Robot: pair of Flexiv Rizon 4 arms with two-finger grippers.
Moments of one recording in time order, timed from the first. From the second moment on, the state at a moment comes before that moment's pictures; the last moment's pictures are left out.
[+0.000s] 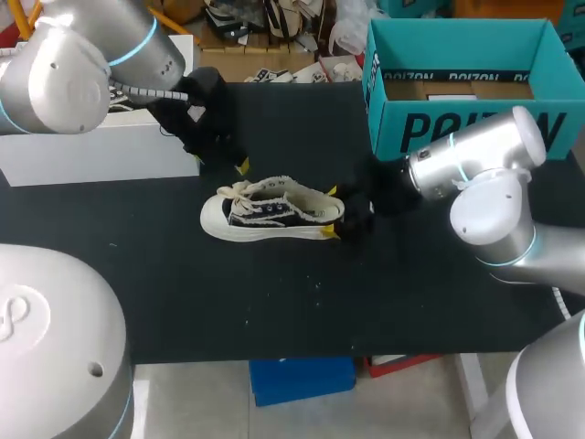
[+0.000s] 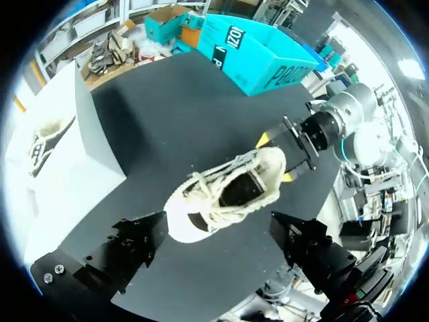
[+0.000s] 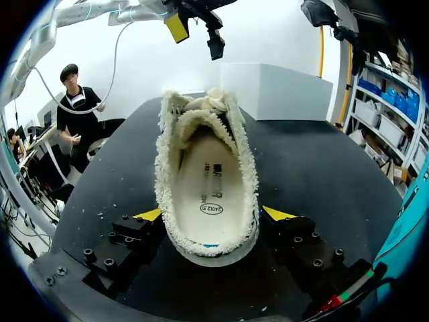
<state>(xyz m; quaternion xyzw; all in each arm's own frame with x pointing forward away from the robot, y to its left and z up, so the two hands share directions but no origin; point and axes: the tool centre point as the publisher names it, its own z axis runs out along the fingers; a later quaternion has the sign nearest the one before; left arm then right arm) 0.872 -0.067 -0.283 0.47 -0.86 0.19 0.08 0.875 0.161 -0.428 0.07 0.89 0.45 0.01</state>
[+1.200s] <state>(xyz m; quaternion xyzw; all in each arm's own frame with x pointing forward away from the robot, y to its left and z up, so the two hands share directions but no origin) 0.871 -0.132 -0.291 0.64 -0.77 -0.03 0.01 0.875 0.161 -0.428 0.07 0.89 0.45 0.01</state>
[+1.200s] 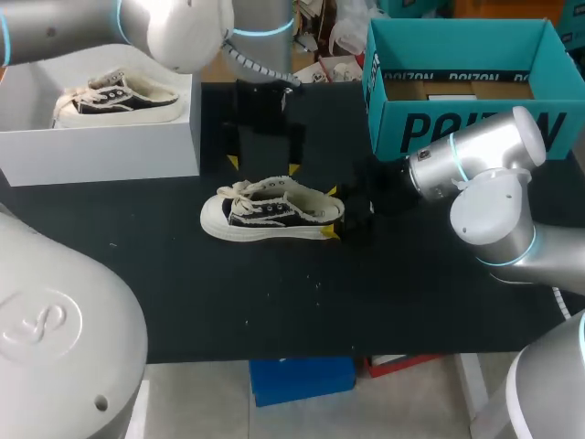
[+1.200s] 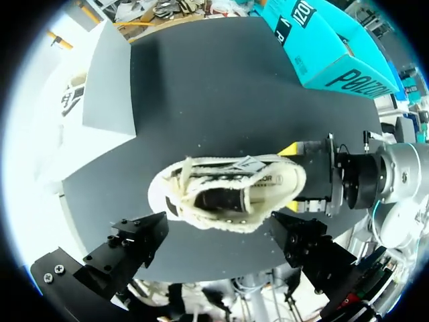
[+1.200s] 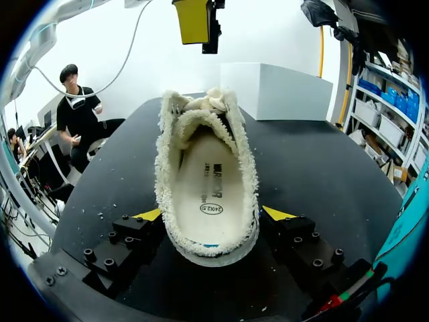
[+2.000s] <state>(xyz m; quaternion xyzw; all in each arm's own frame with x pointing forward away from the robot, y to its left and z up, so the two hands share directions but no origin) 0.868 -0.155 -0.346 0.65 -0.74 -0.16 -0.11 0.875 0.161 -0.428 0.07 0.89 0.45 0.01</state>
